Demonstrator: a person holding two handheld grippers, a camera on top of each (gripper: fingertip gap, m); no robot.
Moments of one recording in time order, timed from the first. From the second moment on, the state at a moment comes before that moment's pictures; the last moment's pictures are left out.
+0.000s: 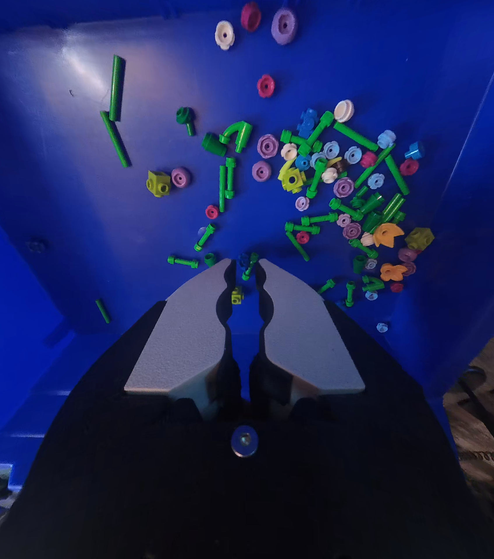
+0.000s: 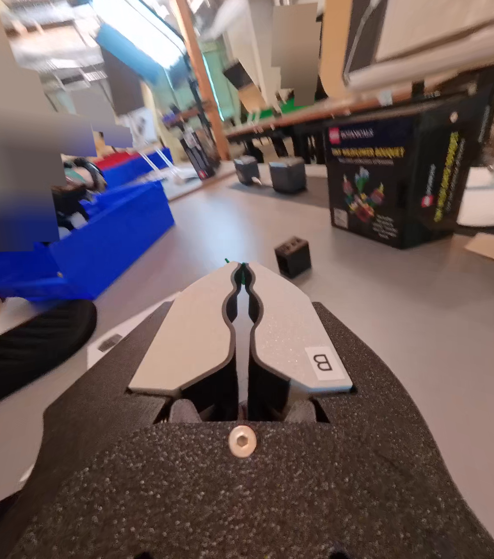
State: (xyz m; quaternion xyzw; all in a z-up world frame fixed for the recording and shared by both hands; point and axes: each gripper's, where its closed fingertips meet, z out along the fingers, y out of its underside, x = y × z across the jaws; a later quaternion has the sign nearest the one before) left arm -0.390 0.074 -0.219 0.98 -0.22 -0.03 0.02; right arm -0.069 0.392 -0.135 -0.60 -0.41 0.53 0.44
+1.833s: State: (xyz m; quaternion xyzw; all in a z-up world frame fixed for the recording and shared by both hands) left arm -0.410 0.077 -0.208 0.97 -0.23 -0.08 -0.04; right arm -0.067 0.394 -0.147 -0.61 -0.41 0.53 0.43
